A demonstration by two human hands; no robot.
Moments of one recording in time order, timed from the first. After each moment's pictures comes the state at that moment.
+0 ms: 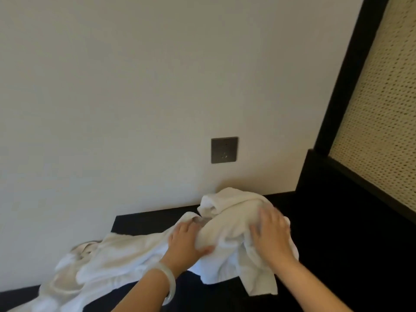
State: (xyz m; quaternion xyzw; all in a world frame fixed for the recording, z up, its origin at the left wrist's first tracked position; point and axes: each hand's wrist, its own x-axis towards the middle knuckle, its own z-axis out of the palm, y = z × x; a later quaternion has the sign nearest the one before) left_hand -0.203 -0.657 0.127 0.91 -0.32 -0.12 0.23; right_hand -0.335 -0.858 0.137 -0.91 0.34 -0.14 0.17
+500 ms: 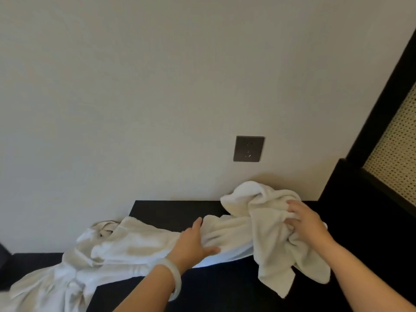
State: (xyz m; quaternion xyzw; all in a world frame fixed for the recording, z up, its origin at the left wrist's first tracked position) left_hand -0.208 -0.639 0.127 0.91 -0.23 -0.21 0.28; right_hand -0.329 -0.932 0.177 -0.88 0.26 -0.11 0.39
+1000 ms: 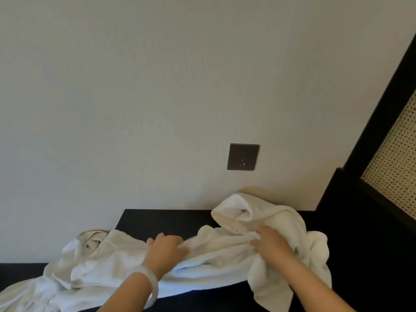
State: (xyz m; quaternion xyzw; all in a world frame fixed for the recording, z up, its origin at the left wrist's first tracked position) left_hand -0.173 -0.625 0.124 0.95 -0.21 -0.16 0.16; right_hand -0.290 -0.881 0.150 -0.95 0.25 0.03 0.21
